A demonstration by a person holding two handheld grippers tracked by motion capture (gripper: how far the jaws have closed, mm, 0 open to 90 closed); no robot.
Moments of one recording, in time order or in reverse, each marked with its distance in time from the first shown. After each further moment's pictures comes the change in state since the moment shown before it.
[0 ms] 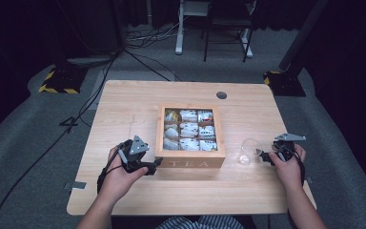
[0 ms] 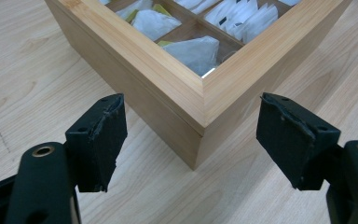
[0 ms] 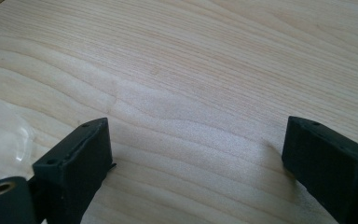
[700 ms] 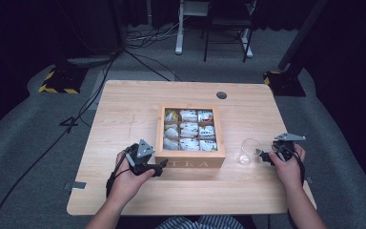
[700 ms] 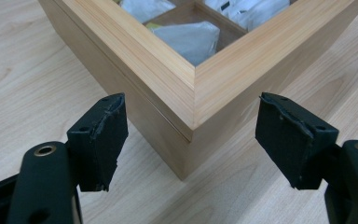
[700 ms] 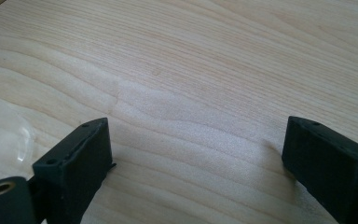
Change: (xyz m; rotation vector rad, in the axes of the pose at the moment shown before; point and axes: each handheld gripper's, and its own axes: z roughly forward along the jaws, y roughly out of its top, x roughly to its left) left arm -0.009 -0.011 0.026 -0.007 0.008 -0.051; right arm 0.000 0.000 0.000 0.001 0.004 -0.005
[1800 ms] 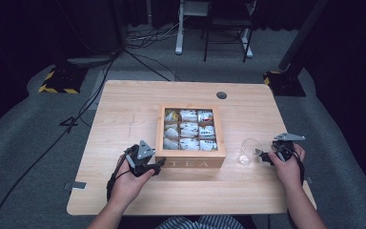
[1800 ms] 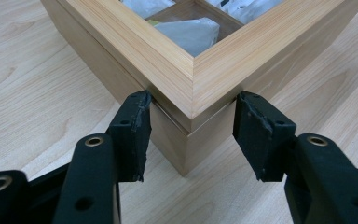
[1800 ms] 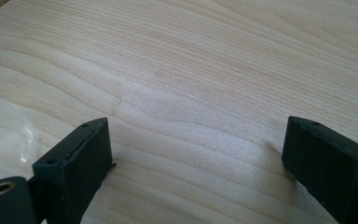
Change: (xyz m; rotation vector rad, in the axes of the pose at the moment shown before) left arm -0.001 -0.001 -0.002 -0.001 0.013 0.017; right arm 0.001 0.001 0.001 -0.001 0.004 -0.002
